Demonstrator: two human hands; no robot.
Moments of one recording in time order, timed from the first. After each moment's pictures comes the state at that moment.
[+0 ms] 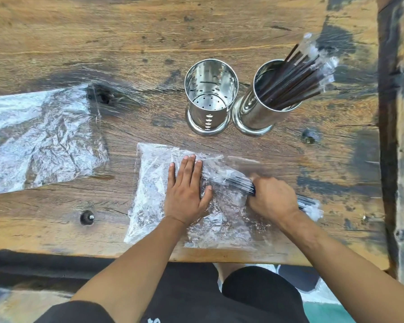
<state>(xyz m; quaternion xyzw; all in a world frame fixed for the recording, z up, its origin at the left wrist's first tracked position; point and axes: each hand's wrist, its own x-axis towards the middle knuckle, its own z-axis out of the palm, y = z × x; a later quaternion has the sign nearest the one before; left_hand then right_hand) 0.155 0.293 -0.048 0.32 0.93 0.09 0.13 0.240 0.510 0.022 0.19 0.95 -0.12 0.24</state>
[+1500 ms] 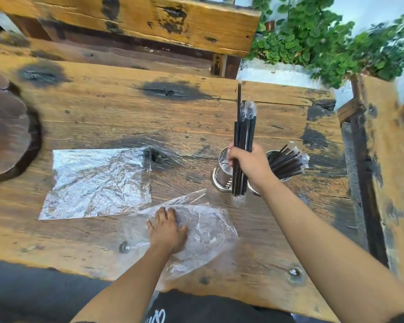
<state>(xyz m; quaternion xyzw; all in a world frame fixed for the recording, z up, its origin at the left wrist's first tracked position) 0.096 0.214 0.030 0.05 0.94 0.07 0.32 0.049 0.481 0.200 0.30 0.66 -0.69 -0.01</state>
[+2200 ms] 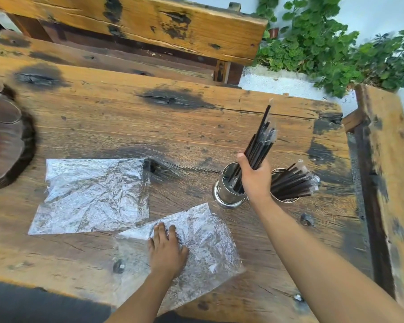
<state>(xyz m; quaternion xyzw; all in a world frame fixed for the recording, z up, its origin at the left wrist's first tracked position) 0.103 0.216 0.000 0.04 0.95 0.07 0.30 0.022 0.488 0.144 0.37 0.68 -0.61 -0.17</state>
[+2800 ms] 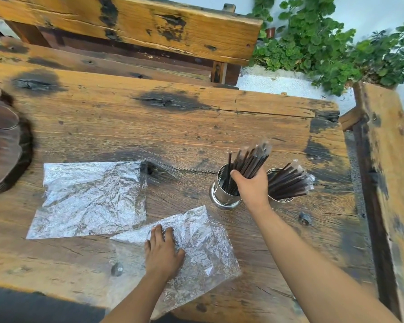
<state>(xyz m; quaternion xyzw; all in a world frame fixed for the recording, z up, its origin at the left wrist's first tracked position) 0.100 0.213 0.004 0.04 0.95 0.09 0.29 0.040 0.491 0.135 0.39 0.69 -0.60 -0.11</state>
